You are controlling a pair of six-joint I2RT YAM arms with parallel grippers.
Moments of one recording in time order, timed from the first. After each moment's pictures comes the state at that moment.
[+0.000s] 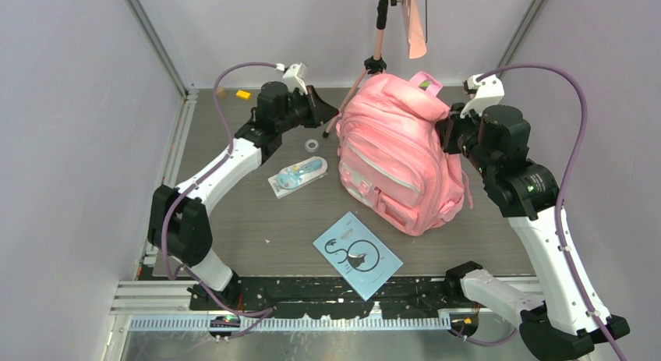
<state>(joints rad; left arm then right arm) -0.46 1.61 1.34 0.07 0.33 -0.55 0.35 0.96 1.38 -0.70 0.17 0.13</state>
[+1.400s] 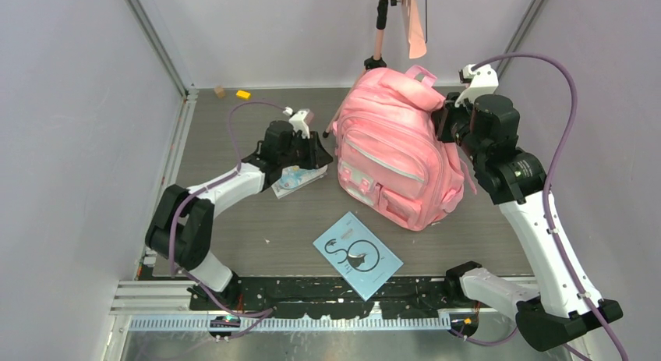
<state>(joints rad) -0.48 1.60 0.98 0.14 0.34 -0.46 0.34 1.04 1.38 -0.61 0.18 0.15</state>
